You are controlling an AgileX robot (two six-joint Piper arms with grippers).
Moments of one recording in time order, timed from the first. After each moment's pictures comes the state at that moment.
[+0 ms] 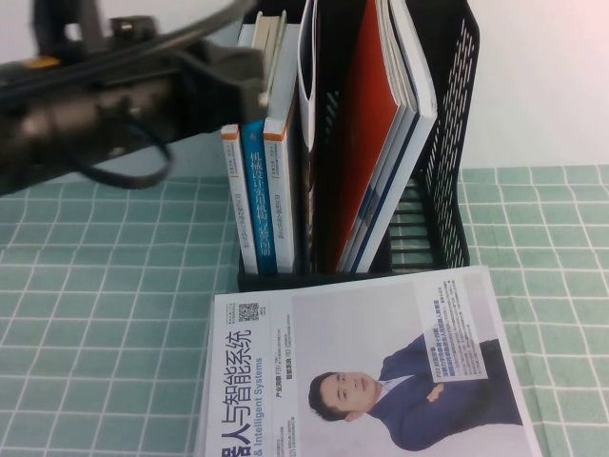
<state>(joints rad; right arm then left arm) 0.09 0.73 -0.39 -0.61 -0.40 0.45 -0.43 1.24 -1.14 -0.88 0.34 0.61</state>
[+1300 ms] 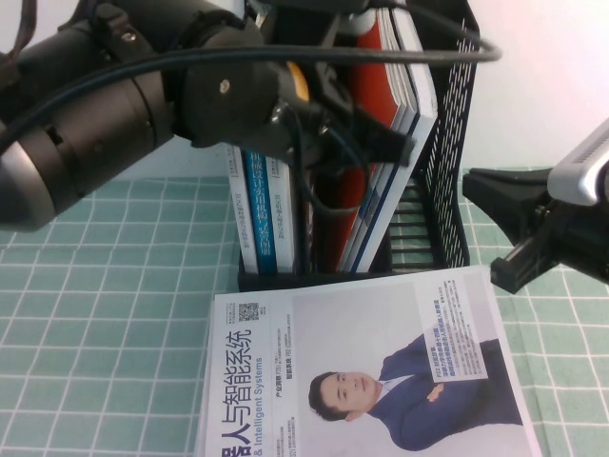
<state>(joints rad) 0.32 1.34 -0.63 -0.78 -0.59 0.55 -0.68 1.61 -1.56 0.07 0.78 -0.28</state>
